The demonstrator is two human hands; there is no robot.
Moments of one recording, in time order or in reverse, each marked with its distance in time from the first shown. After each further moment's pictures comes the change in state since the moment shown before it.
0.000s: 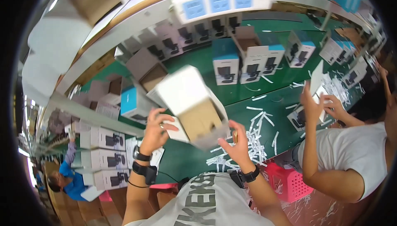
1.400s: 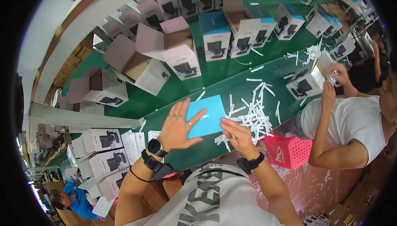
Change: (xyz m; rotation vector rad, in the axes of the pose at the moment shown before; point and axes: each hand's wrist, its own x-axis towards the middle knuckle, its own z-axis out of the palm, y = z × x) left_hand 0.005 0.020 0.037 0.030 -0.245 0.161; right_hand -0.045 0.013 0.029 -0.293 0.018 -0.474
